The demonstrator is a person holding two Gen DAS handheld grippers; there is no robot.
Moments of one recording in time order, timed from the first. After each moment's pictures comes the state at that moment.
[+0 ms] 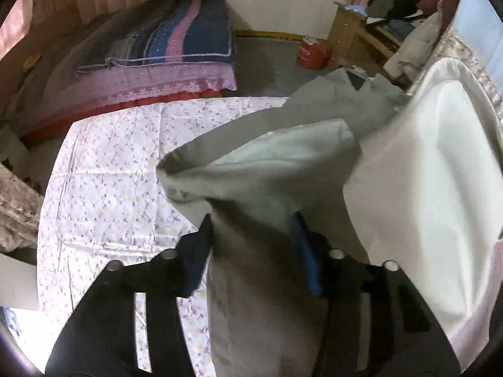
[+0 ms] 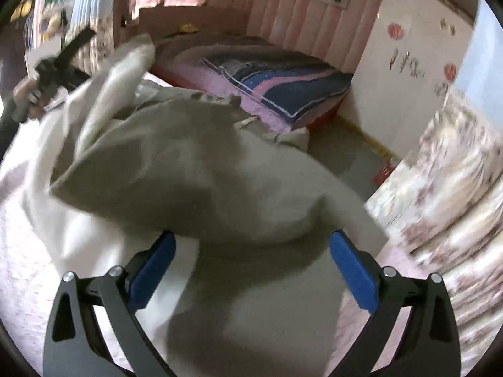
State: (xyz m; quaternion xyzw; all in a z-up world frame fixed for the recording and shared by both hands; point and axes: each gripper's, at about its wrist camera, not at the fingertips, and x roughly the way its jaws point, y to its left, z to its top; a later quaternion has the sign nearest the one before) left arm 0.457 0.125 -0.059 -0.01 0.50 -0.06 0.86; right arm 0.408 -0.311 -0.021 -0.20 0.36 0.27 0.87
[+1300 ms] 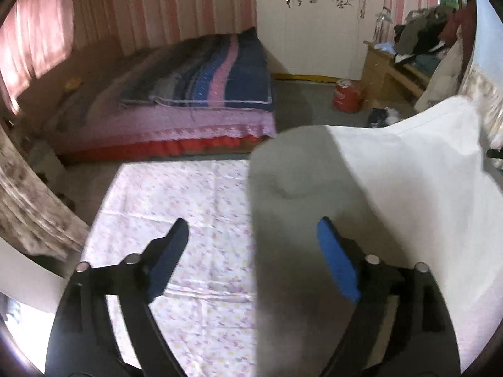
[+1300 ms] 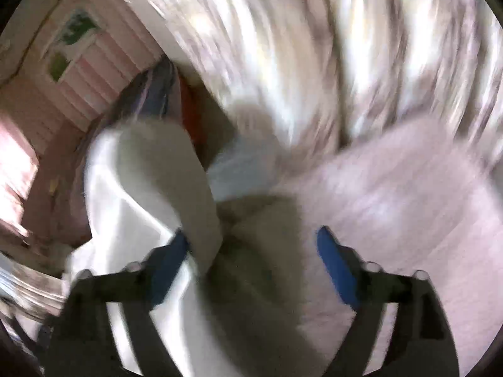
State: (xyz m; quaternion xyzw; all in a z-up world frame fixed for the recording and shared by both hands) left arm 0.455 0.140 -0.014 0.00 0.41 0.01 0.91; right arm 0.507 -0.427 -0.015 0.22 0.43 -0.05 0.87
